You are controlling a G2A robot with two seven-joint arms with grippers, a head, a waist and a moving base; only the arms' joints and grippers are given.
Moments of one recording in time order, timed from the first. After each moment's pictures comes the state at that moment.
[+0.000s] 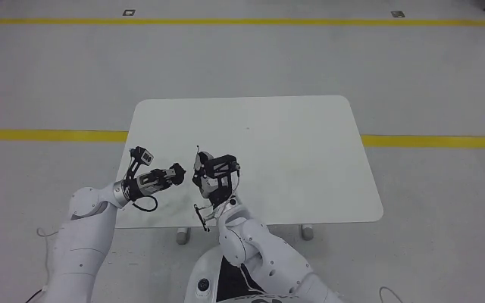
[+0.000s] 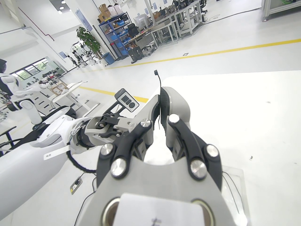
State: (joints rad) left arm 1.36 -1.11 -1.58 -1.16 -0.54 -0.34 -1.39; right arm -1.41 -1.62 0.71 -1.54 -1.14 0.28 -0.14
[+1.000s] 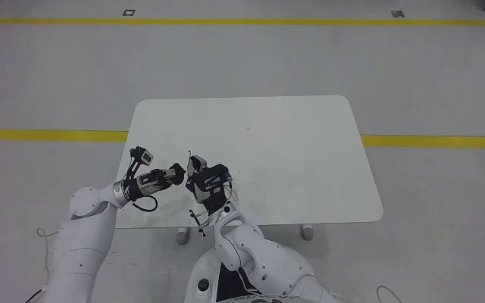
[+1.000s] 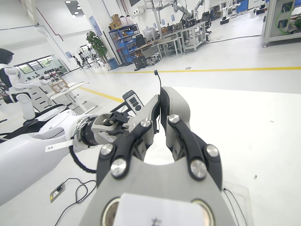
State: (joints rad) left arm 1.36 -1.11 -1.58 -1.16 -0.54 -0.34 -1.39; right arm -1.40 -1.64 0.67 -1.46 -1.24 0.25 -0.27
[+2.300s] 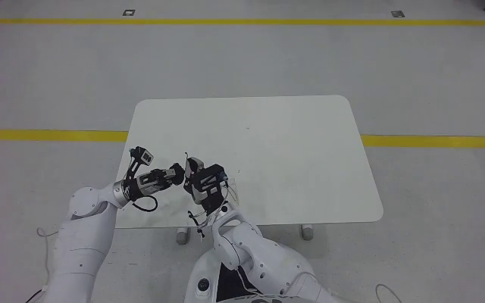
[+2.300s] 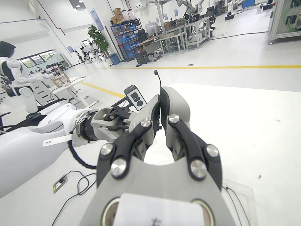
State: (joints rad) left arm 1.36 -1.11 -1.58 -1.16 -0.54 -0.34 -1.39; right arm -1.39 -1.65 0.67 -1.42 -1.24 0.23 -0.25
